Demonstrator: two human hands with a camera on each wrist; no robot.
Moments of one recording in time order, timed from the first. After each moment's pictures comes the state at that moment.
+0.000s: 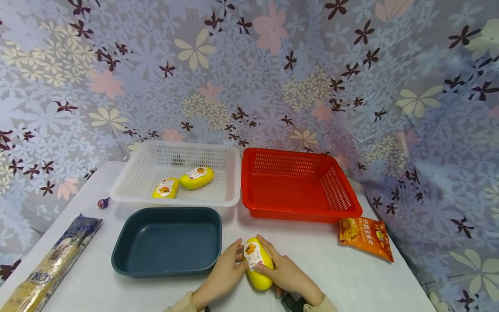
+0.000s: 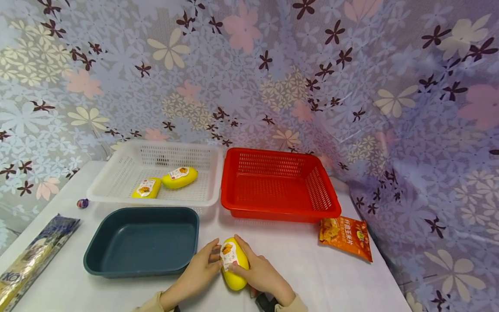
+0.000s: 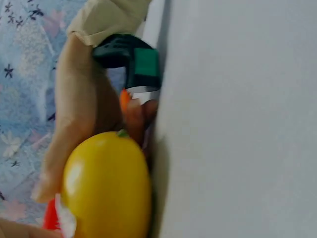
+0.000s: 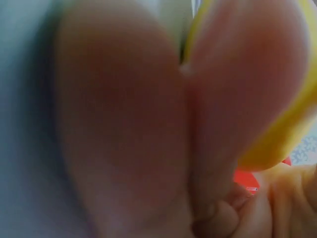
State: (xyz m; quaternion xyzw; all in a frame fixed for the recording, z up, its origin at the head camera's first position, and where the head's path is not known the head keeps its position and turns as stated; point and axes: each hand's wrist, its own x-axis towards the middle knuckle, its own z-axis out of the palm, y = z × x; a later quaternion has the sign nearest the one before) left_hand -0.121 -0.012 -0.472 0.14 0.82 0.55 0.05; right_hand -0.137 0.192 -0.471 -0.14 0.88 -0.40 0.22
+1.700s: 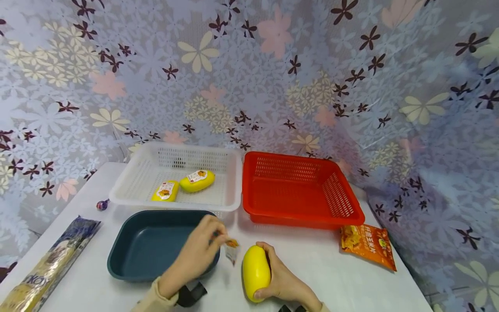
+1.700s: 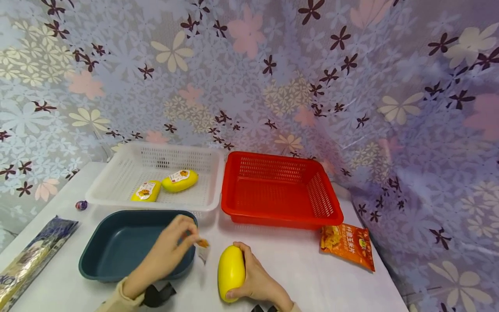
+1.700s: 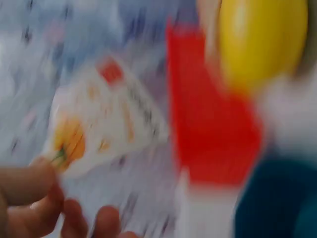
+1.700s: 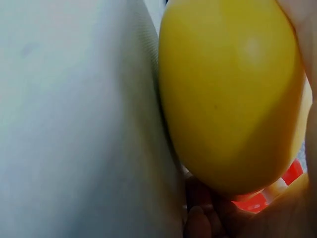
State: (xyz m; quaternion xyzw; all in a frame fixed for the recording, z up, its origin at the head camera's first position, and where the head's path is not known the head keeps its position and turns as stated) left_hand -0.144 -0.068 -0.411 0.22 0.87 0.42 -0.14; right_hand -0.149 0.192 -0.493 -0.20 0.83 -0.48 0.20
